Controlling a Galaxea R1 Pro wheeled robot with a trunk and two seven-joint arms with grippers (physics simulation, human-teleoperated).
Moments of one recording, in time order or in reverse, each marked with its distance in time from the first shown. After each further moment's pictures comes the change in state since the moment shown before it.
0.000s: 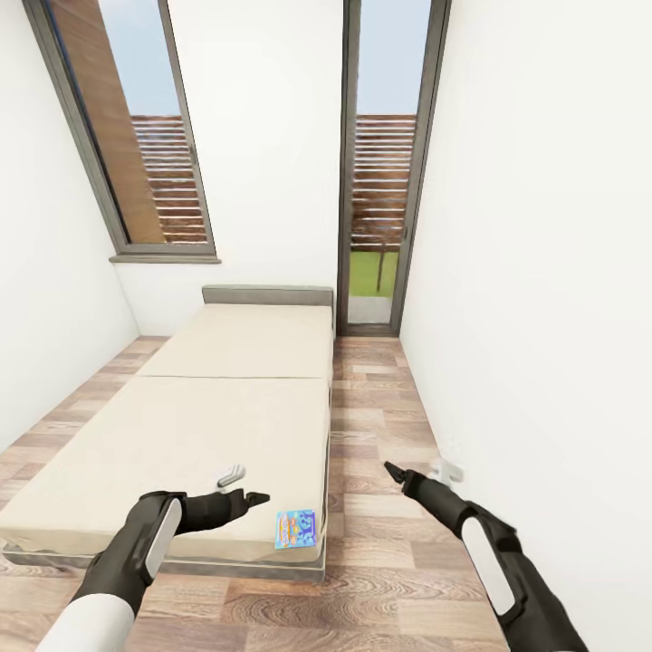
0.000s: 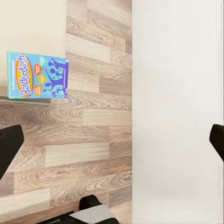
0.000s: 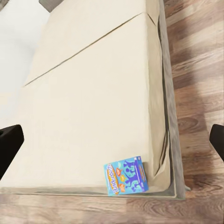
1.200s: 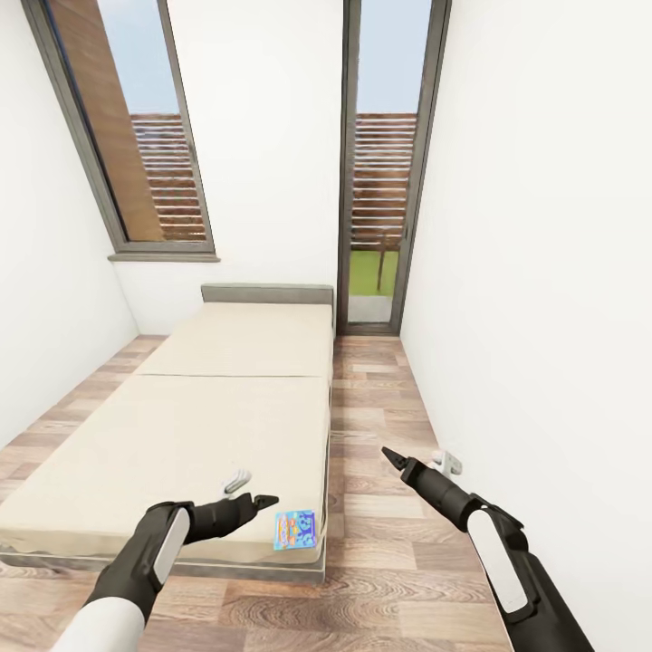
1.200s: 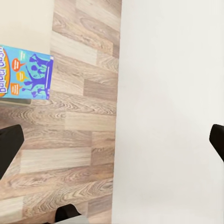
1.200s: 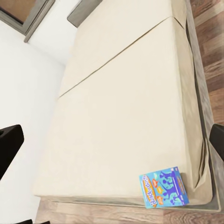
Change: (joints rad) left arm 0.000 -0.038 0.042 0.081 0.047 -0.061 -0.006; right arm 0.019 -0.001 0.002 -0.108 -0.161 0.072 0.003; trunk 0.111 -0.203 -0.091
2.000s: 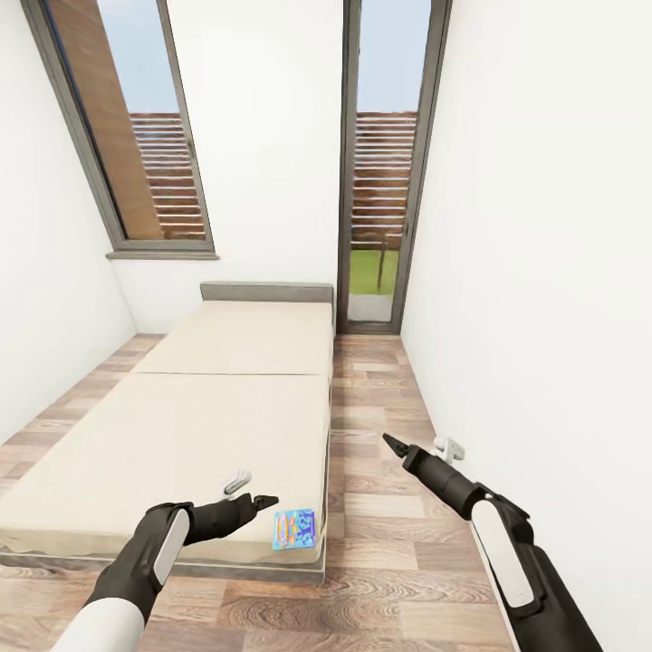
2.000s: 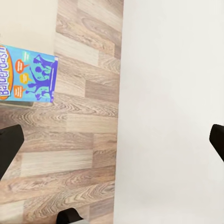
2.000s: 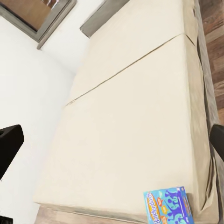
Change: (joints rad) left arm 0.000 0.001 0.003 0.009 0.001 -0.010 -0.005; right arm -0.001 -0.003 0.003 -0.096 -0.002 0.021 0.000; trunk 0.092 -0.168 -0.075
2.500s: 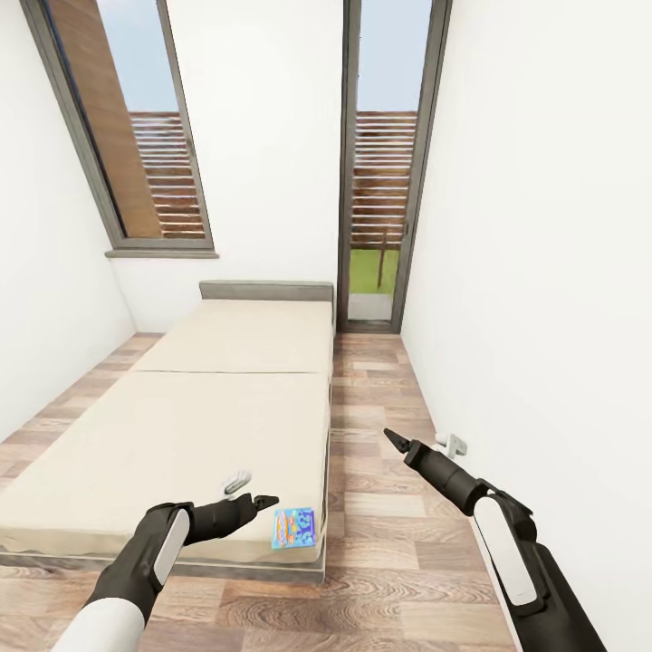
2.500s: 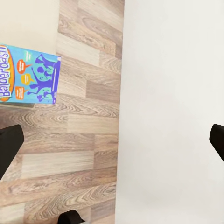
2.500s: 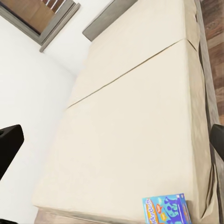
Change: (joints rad) left arm 0.000 -0.001 -0.001 0.000 0.000 -0.001 -0.002; right arm -0.001 -0.002 -0.004 -0.031 -0.002 0.007 -0.001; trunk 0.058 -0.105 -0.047
